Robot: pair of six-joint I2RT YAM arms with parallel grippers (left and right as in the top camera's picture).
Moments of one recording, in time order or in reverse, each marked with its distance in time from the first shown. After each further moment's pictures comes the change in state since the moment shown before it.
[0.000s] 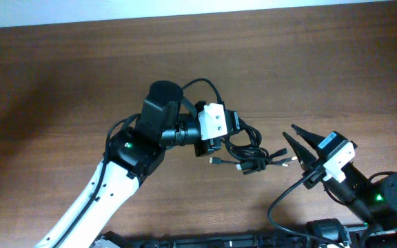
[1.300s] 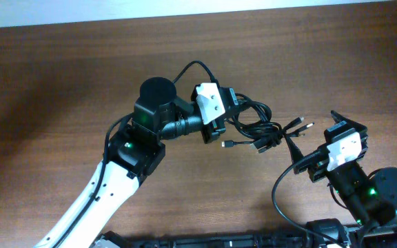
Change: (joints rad) left arm 0.000 0.000 -0.001 0.275 -0.047 -0.270; right arm 0.000 0.000 0.002 -0.145 0.312 0.011
